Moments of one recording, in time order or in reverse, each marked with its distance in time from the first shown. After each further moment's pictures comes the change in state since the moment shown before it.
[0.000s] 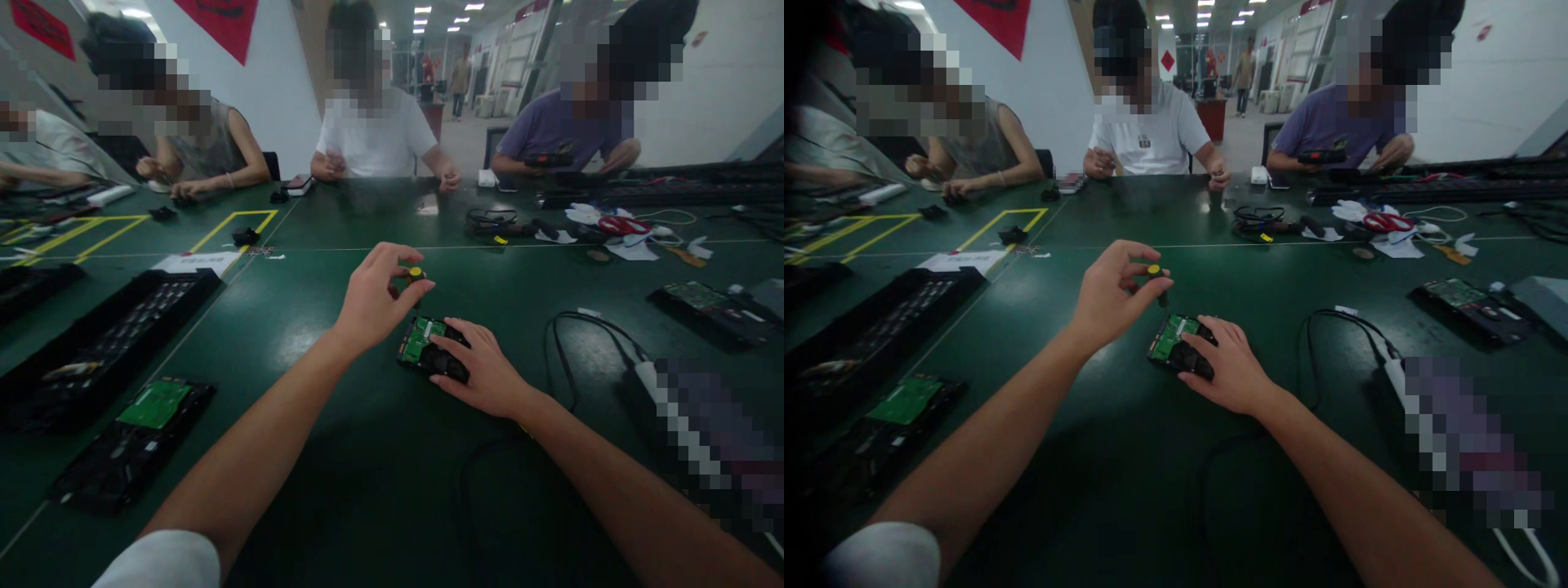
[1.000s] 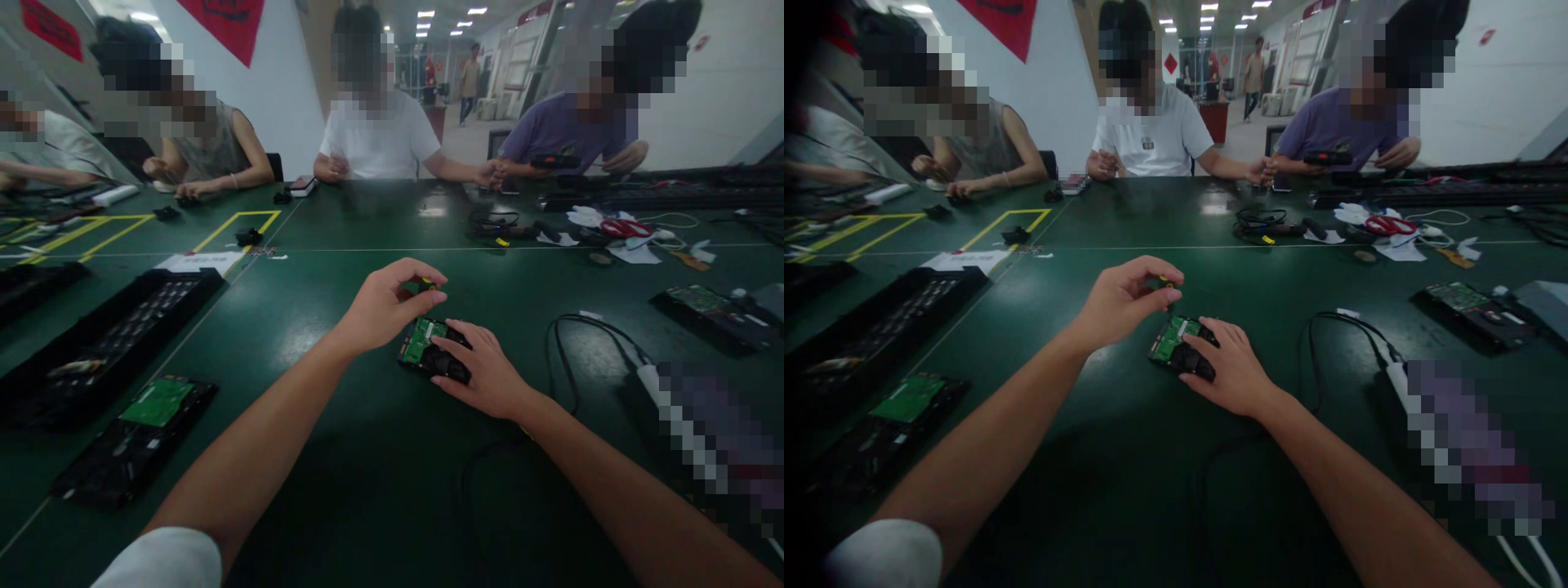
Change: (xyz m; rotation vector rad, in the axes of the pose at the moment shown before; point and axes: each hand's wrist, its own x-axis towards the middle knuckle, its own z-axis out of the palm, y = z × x) left_hand 0.000 0.004 0.000 -0.360 -0.227 -0.127; right_hand 0.001 -0.001 -0.001 0.009 0.003 -0.003
